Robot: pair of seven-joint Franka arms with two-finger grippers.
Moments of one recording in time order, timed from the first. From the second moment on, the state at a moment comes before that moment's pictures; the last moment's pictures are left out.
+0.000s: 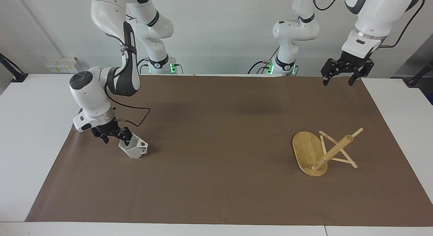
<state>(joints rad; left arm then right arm) -0.06 -0.13 -0.04 -1.72 0.01 1.65 -0.03 -0.06 0.27 -0.04 -1.92 0.01 2.32 0.03</state>
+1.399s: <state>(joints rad) -0.06 -0.13 -0.04 -1.72 0.01 1.65 -0.03 -0.06 0.27 -0.04 -1.89 0.01 2.29 0.03</state>
